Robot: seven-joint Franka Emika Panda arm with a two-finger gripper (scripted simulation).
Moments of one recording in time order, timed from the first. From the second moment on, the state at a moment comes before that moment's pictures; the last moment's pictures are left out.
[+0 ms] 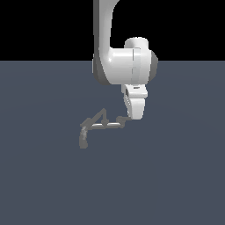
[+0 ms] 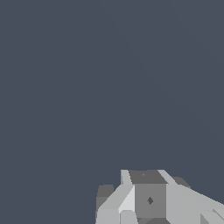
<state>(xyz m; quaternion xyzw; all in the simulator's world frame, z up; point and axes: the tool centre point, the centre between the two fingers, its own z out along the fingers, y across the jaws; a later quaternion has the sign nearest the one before) 0.039 -0.079 0.061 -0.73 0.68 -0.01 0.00</state>
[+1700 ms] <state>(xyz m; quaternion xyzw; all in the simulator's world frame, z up) -0.020 -0.065 0.060 -0.70 0.71 0.00 -0.01</state>
